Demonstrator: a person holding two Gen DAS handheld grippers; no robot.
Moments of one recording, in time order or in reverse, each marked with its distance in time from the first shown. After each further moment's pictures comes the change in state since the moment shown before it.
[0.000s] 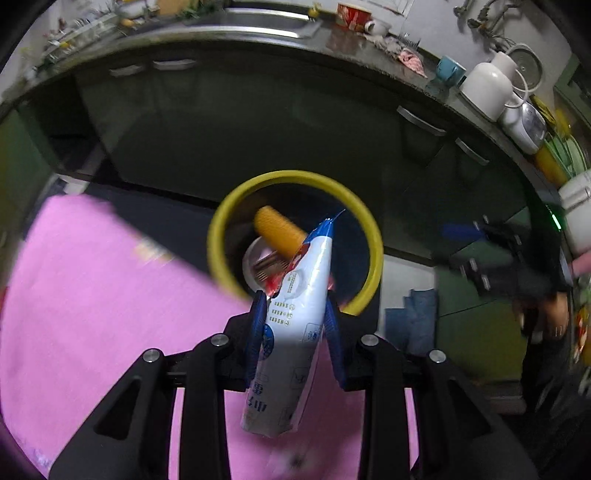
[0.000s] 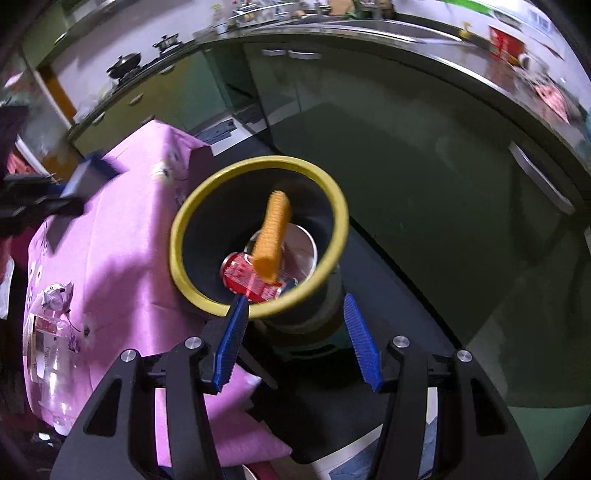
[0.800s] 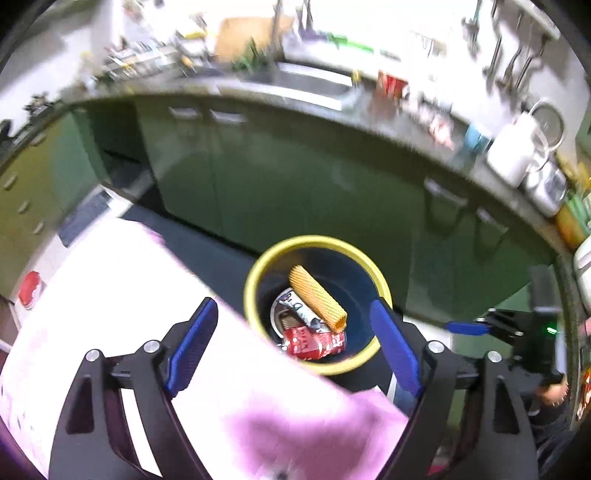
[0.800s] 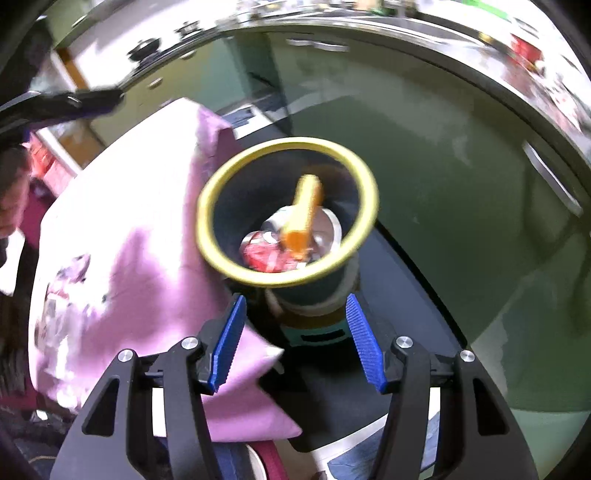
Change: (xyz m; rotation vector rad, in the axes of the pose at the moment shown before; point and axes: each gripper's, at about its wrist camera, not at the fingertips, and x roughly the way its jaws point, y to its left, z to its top) left arm -0.100 -0.008 -0.031 -0.132 -0.285 0.167; right arm -0.017 0.045 -0.016 -0.103 0.040 0.053
